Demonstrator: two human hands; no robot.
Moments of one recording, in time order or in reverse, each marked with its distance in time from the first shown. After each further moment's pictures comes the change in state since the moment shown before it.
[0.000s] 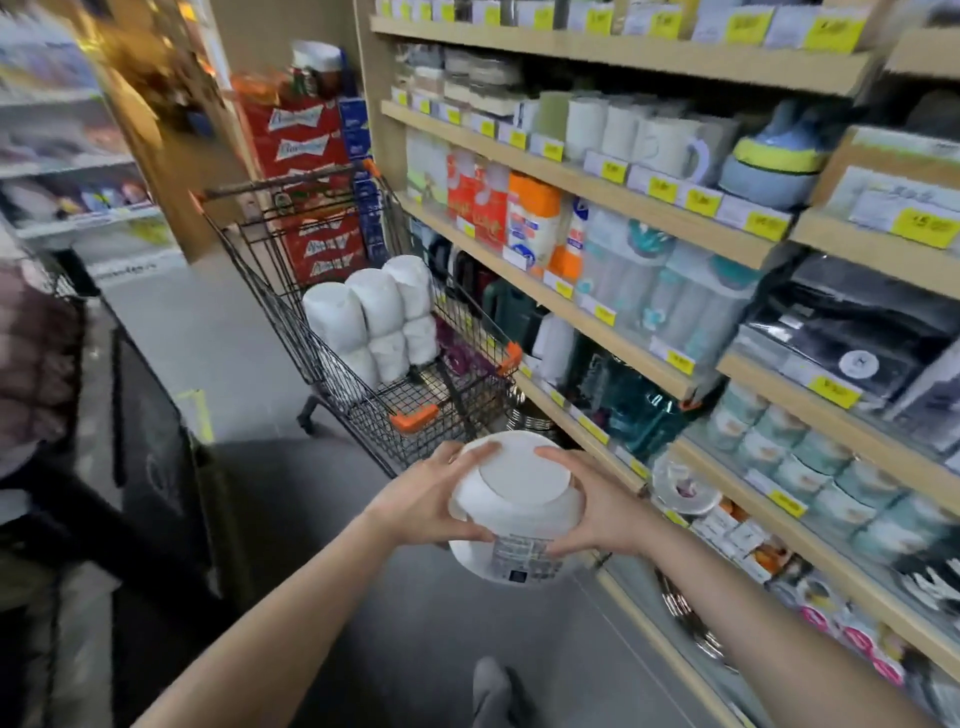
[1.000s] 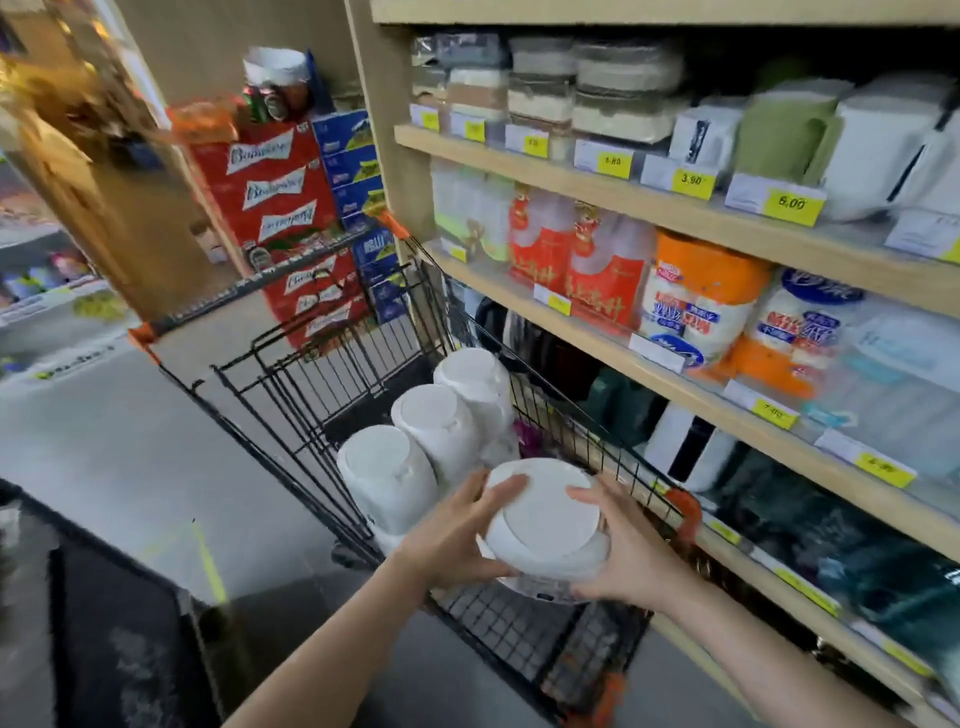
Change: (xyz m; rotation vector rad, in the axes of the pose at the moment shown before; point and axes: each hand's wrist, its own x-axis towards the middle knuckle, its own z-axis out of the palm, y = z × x) left_hand 0.261 -0.409 -0.142 0.027 -0.085 0.104; right_hand 0.472 -0.040 0.014 0.024 0.201 0.068
